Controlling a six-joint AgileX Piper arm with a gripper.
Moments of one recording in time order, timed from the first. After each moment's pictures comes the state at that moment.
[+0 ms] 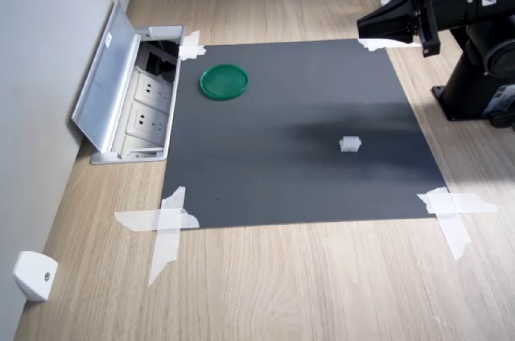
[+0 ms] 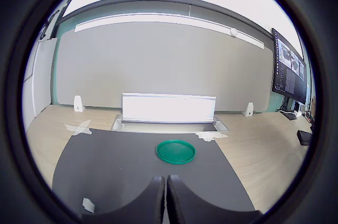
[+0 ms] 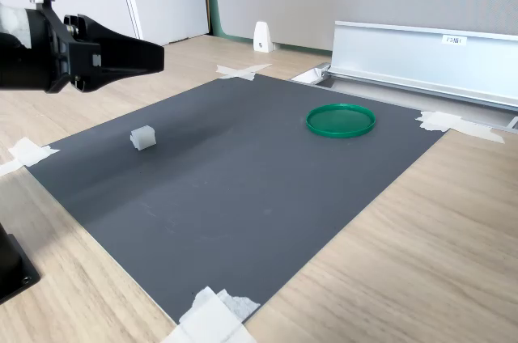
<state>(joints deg) -5.5 5.9 -1.8 -1.0 9.0 -2.5</state>
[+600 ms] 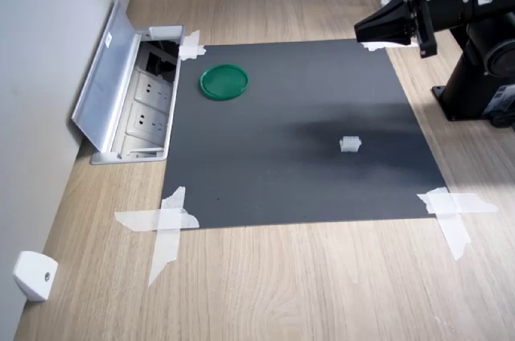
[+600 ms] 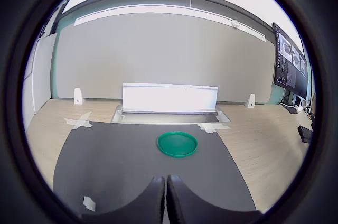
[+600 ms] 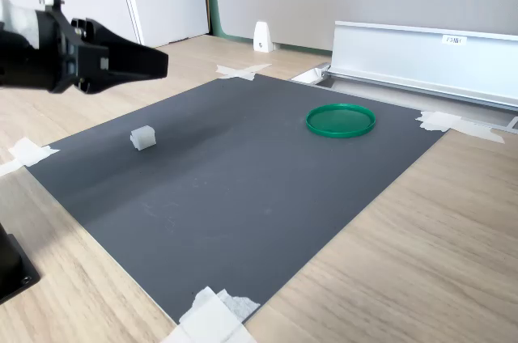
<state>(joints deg) -5.5 14.1 -6.3 -0.6 11.0 -2.5</state>
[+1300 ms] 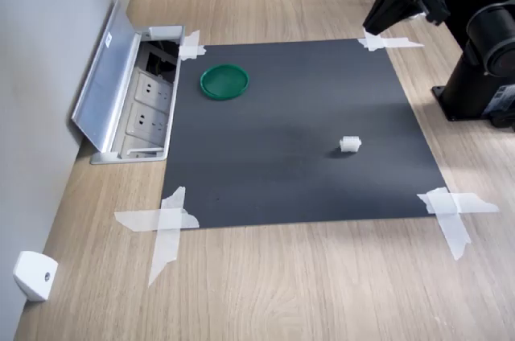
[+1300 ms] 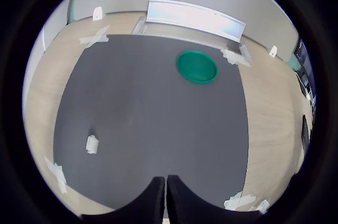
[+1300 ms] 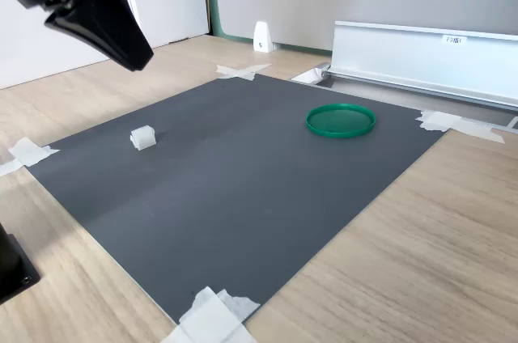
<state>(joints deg) -5.5 42.8 -37.6 -1.3 53.8 -11.7</state>
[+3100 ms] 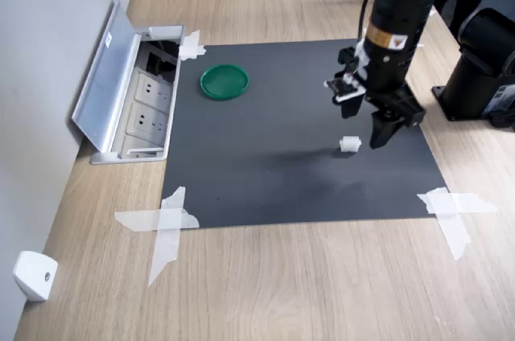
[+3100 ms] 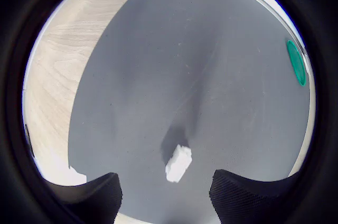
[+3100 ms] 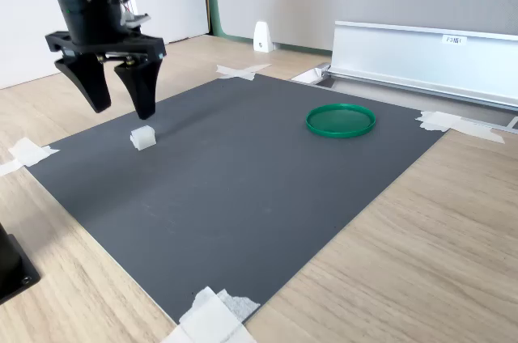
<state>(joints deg) 23.8 79.6 -42.9 0.6 46.0 3.5</state>
